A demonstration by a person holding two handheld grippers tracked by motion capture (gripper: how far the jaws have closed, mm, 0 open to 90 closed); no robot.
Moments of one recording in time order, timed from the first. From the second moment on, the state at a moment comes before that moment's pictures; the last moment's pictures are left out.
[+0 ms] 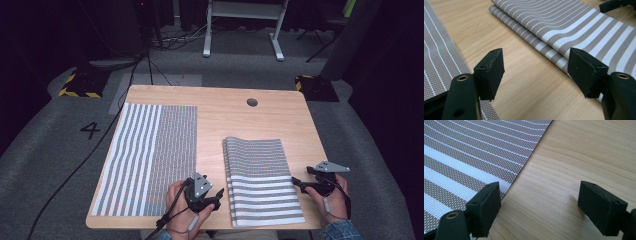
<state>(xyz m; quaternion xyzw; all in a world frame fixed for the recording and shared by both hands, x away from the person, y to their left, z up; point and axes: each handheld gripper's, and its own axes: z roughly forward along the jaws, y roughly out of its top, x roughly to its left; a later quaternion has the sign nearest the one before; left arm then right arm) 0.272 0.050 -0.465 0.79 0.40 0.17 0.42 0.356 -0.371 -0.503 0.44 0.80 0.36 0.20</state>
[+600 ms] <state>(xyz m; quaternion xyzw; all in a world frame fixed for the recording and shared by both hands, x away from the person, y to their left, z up) 0.268 0.029 -0.503 0.83 0.38 0.14 0.39 0.356 -0.371 -0.503 0.44 0.80 0.36 0.20</state>
